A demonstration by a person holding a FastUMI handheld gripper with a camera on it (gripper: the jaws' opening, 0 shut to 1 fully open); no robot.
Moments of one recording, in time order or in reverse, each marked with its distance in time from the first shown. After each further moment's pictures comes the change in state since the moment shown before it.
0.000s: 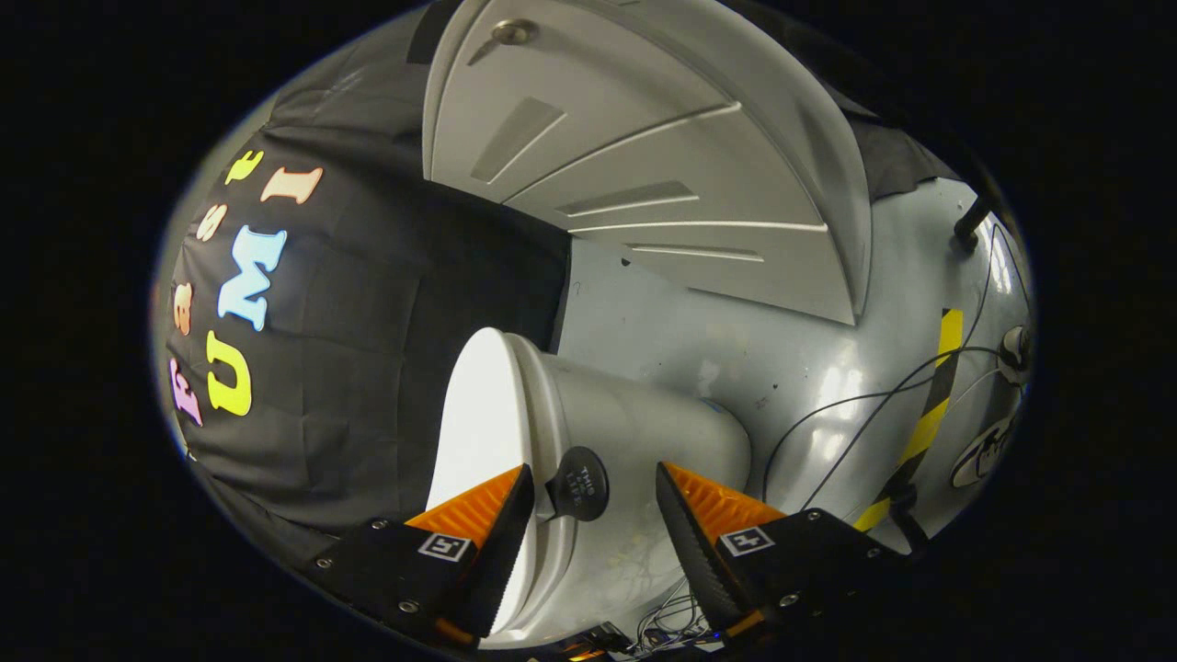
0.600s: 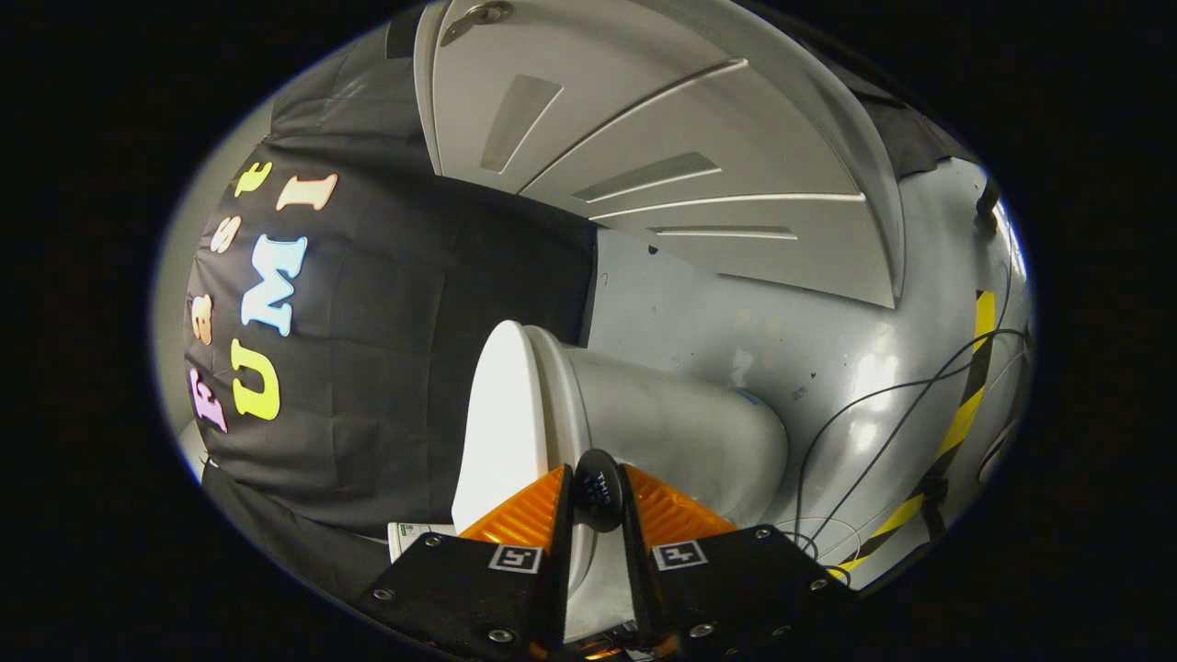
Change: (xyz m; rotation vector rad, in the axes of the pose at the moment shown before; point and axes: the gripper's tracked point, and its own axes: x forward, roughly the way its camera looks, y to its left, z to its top) arm 0.009 0.010 -0.006 0.022 0.037 0.106
